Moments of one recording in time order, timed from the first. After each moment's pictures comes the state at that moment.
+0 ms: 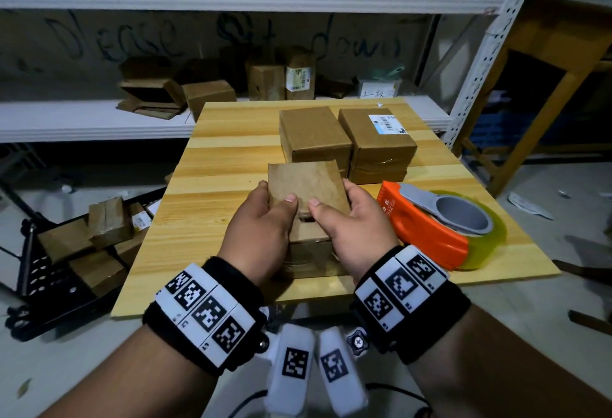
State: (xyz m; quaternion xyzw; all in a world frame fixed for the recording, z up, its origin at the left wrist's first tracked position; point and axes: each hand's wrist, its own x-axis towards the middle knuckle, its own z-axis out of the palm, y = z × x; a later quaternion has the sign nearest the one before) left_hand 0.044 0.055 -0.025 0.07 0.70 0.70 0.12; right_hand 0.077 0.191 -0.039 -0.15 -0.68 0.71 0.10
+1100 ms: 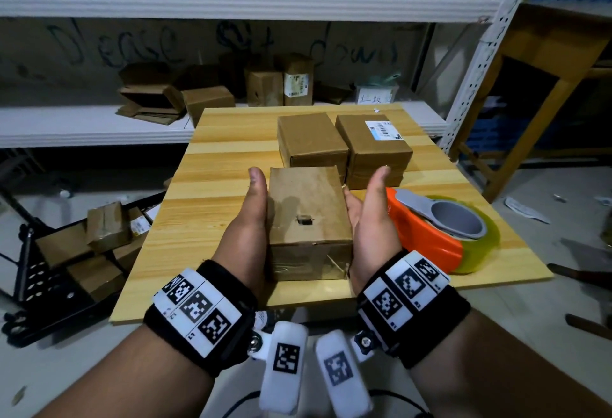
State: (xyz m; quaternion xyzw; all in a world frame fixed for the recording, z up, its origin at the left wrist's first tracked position) left_hand 0.054 0.050 -0.015 0.04 0.55 0.79 0.27; right_hand 0.087 0.190 -0.022 -0.21 -0.61 0.75 0.14
